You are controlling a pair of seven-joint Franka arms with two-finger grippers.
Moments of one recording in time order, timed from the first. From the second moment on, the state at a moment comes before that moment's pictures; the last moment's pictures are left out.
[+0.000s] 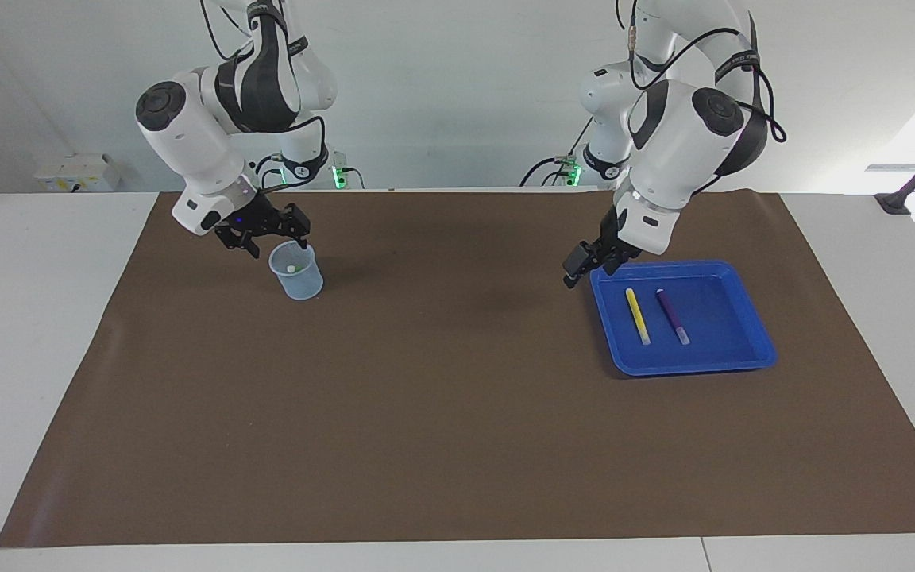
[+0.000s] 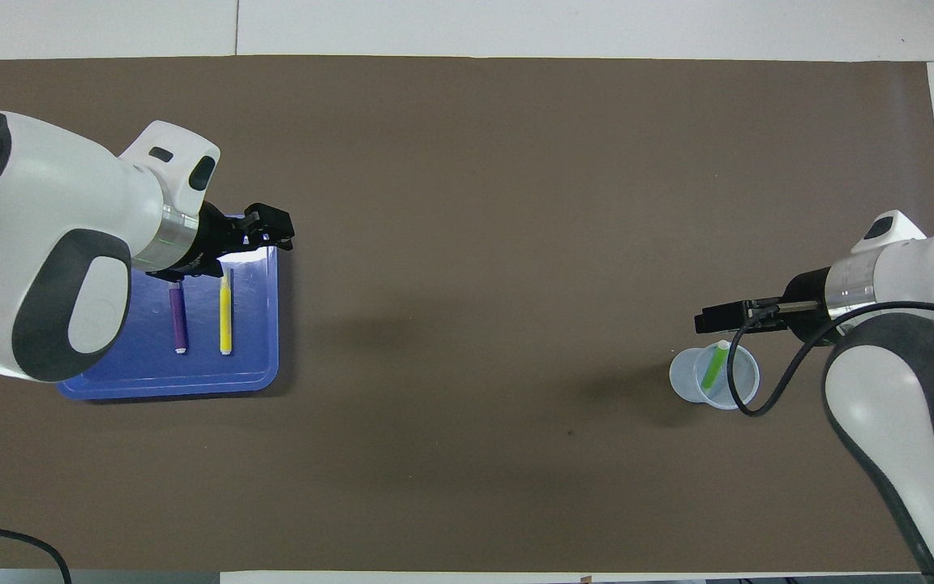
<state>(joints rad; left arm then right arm) 0.30 0.07 -0.58 -1.89 -0.12 1.99 -0.42 -0.26 -0.17 0.30 -2.14 0.41 1.93 -0.14</state>
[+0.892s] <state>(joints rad) 0.54 0.20 -0.57 -2.08 0.10 2.22 0.21 -0.01 -0.16 0.30 -2.07 0.94 2.17 0.51</state>
